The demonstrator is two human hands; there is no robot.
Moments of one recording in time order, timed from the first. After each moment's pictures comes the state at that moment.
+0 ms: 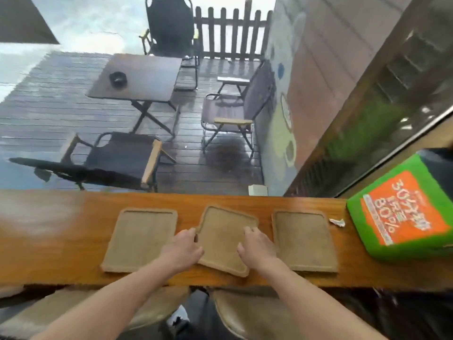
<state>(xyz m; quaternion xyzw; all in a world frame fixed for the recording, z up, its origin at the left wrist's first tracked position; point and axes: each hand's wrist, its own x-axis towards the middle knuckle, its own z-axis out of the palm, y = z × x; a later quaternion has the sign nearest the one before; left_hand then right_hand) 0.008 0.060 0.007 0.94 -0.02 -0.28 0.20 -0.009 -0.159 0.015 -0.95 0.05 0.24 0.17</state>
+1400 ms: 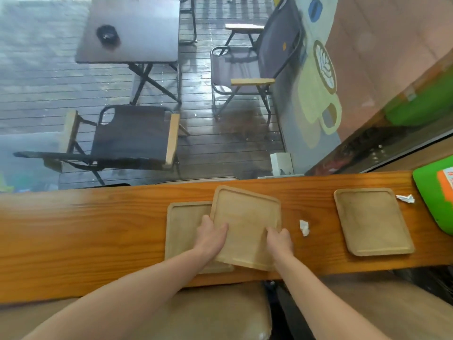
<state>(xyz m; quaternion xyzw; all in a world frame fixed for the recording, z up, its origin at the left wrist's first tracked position) 0.069 0.176 -0.039 0.80 0.22 -0.34 0.45 0.028 -0.002 -0.049 -0.66 0.54 0.21 0.48</state>
